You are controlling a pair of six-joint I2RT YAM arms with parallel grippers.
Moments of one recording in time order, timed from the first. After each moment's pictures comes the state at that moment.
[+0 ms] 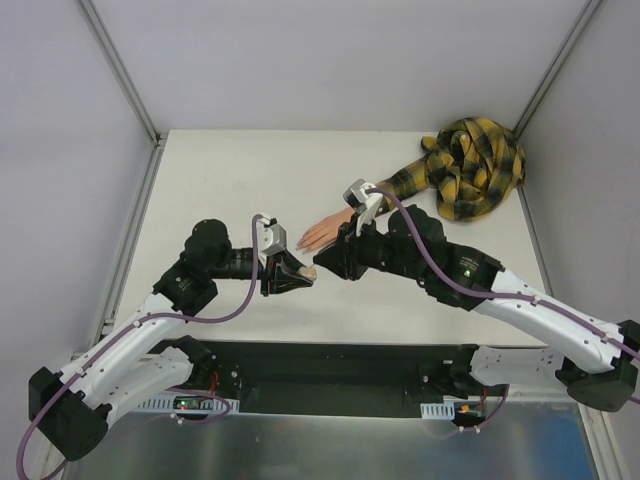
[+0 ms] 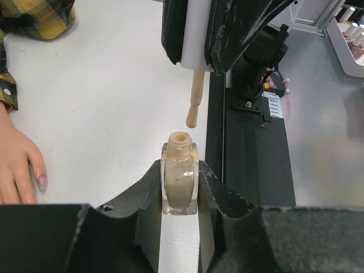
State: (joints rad) left arm -0.59 0.82 0.65 -0.03 0.91 -0.01; right arm 1.09 1.09 1.20 -0.41 -0.05 0.37
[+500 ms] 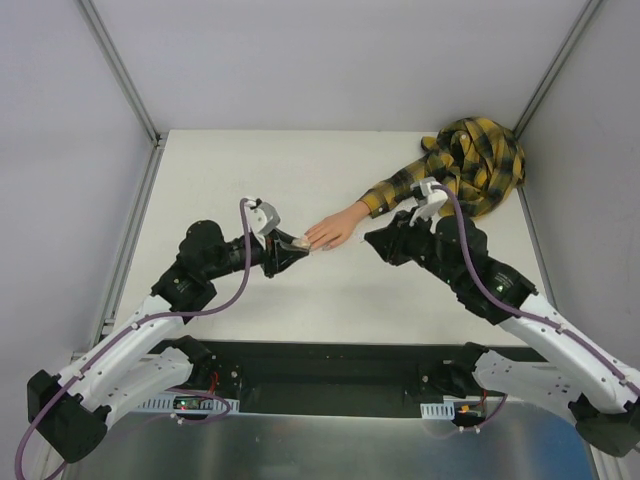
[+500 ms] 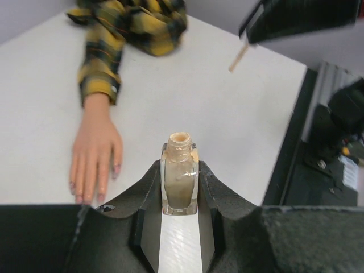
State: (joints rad) left arm -0.60 0.81 0.65 0.03 0.58 -0.08; right arm 0.87 0.87 0.99 -0.39 0.10 0.44
